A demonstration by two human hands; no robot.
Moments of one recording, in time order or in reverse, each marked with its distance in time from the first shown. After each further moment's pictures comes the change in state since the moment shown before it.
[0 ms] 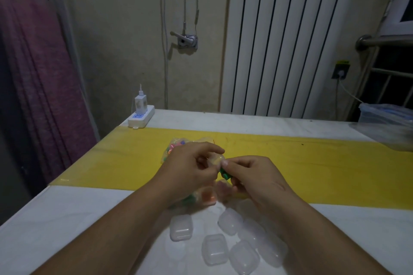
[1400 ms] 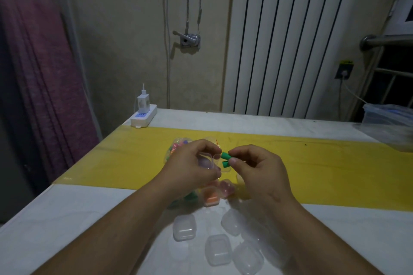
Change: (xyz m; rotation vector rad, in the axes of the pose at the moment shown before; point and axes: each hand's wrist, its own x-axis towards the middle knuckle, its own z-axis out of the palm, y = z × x) left_hand 0.001 0.003 -0.005 -0.109 -0.027 -0.163; right_hand 0.006 0.009 0.002 -0.242 0.246 -0.385
